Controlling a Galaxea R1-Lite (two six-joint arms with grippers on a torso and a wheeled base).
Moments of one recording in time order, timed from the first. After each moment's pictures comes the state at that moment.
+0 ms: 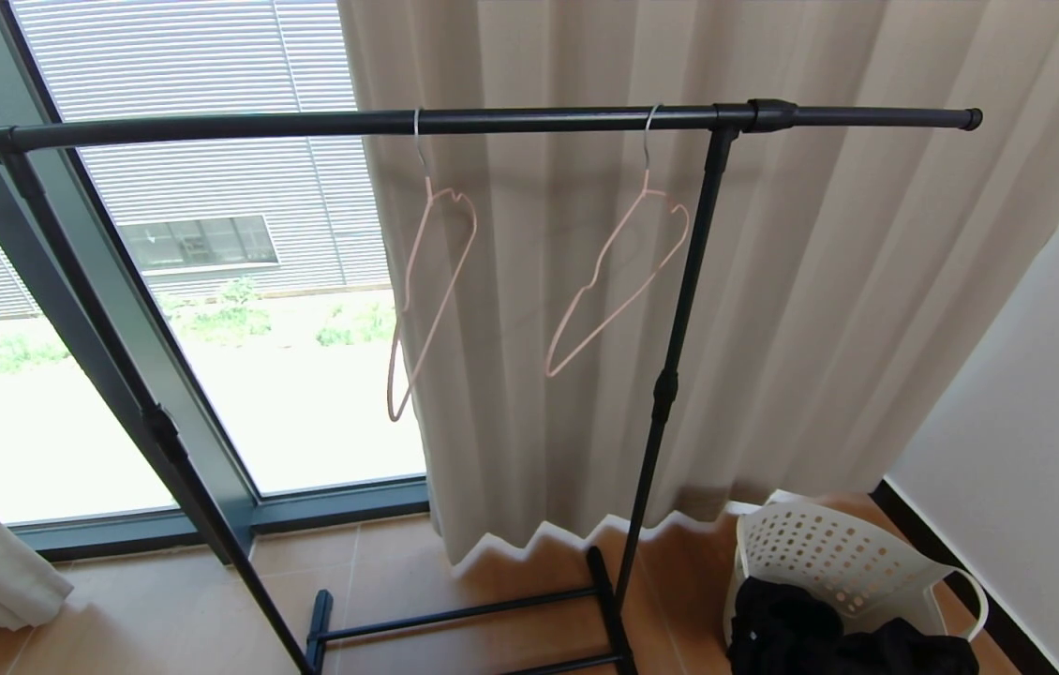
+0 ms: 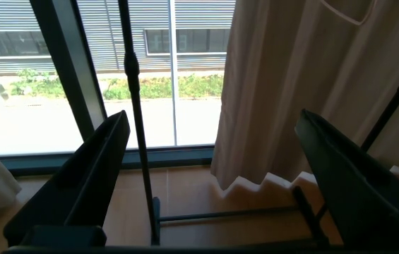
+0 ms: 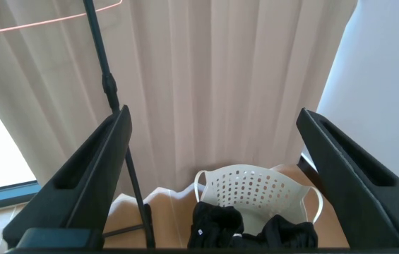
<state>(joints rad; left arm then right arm) 0.01 0.00 0.00 -0.07 0.06 0.00 0.01 0.01 0.00 -0.13 -0.14 0.06</state>
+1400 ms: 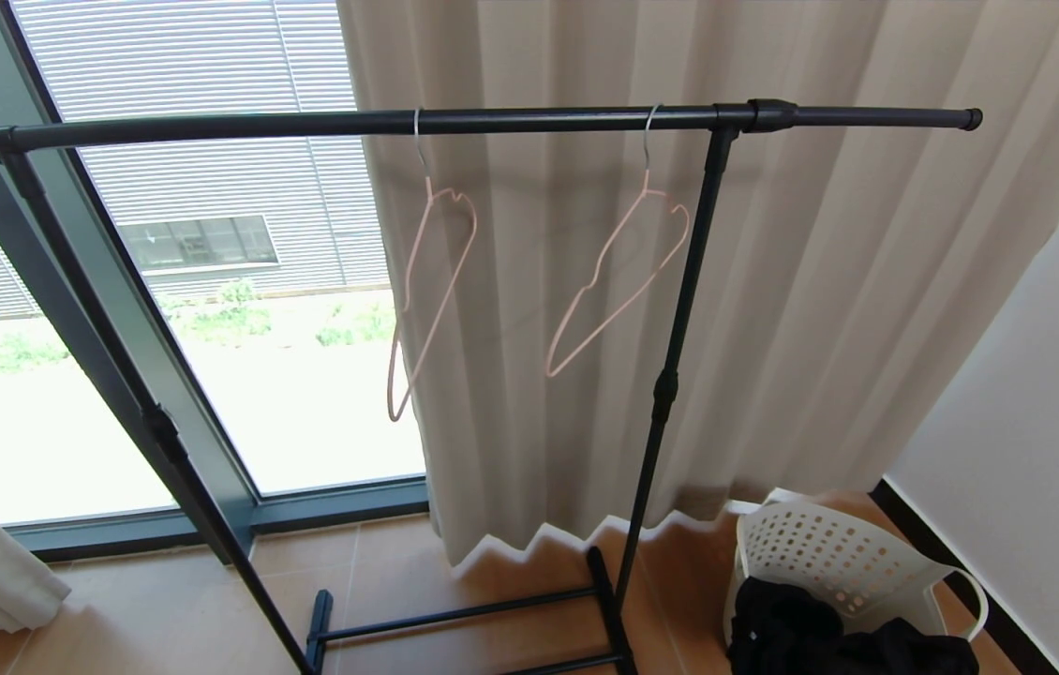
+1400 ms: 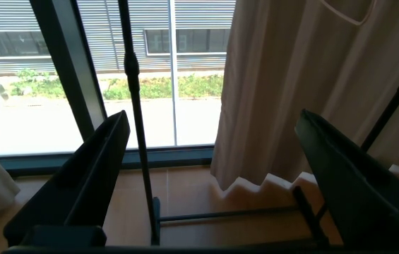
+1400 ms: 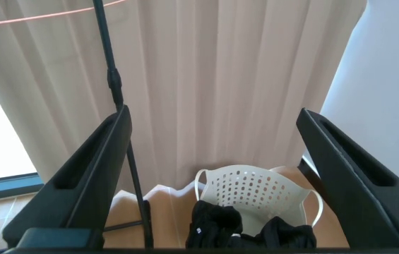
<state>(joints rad) 0.01 0.00 0.00 -0.07 0.06 0.00 0.01 0.01 0.00 -0.12 -0.11 0.03</state>
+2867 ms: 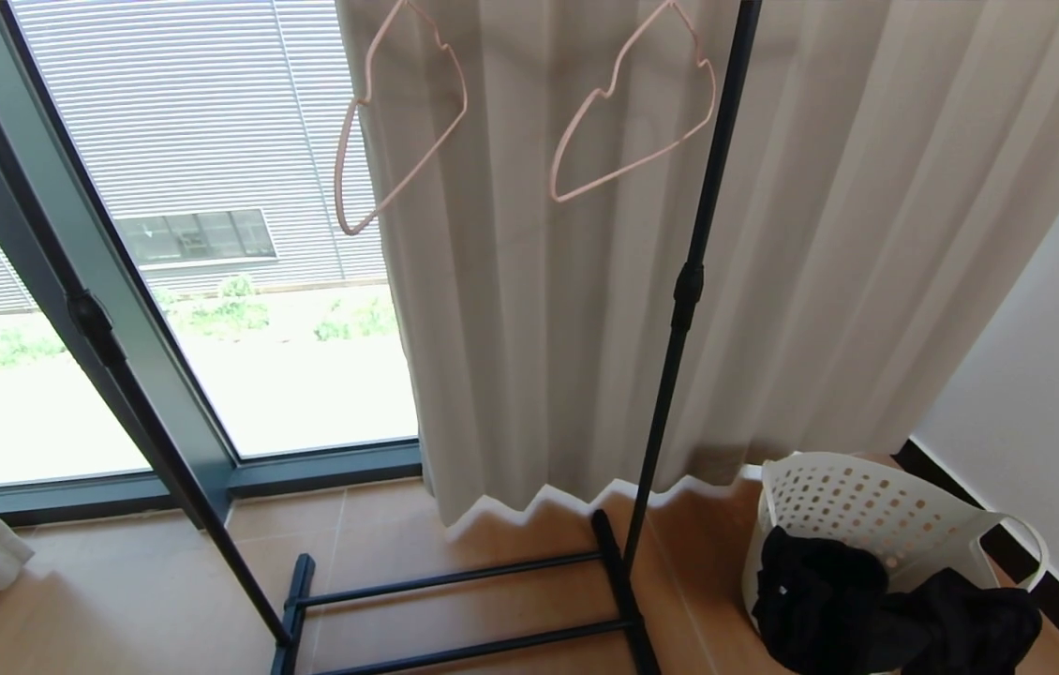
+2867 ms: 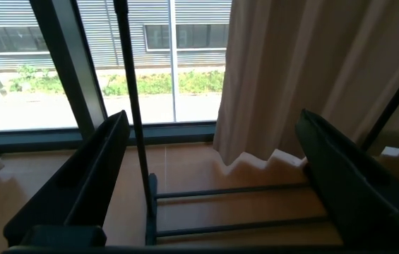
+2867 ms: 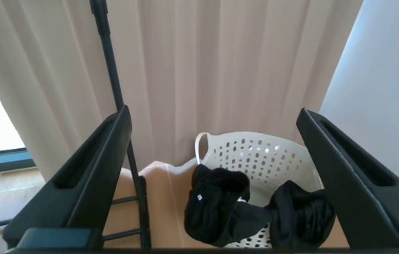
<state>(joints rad) 0.01 0.00 0.00 -0.07 0.06 0.00 0.01 0.01 0.00 -0.12 -0.11 0.03</state>
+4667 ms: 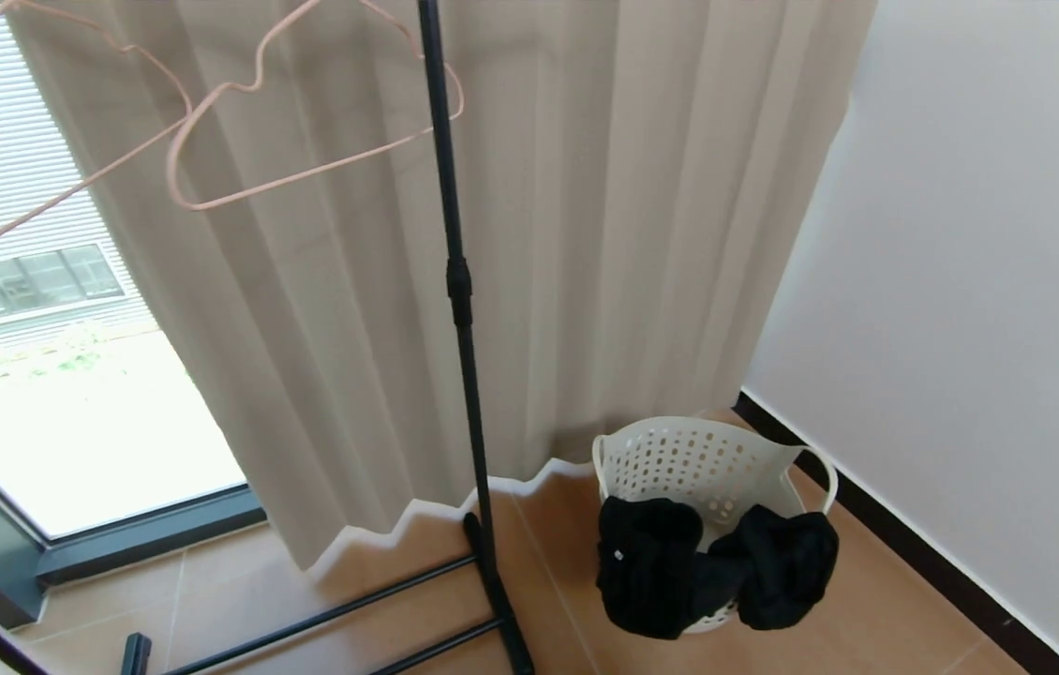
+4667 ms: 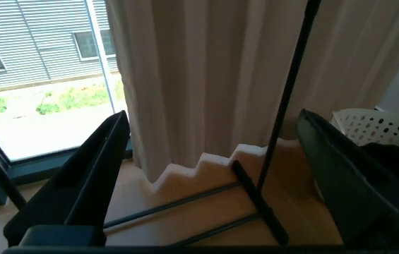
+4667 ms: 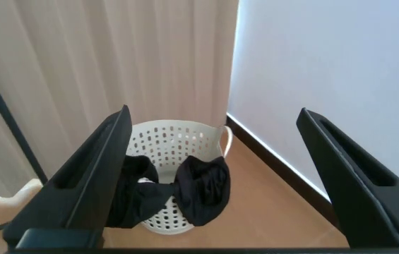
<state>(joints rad) 0.01 0.00 0.00 -0.07 0.06 0.00 0.01 0.01 0.00 -0.12 -0.11 0.03</state>
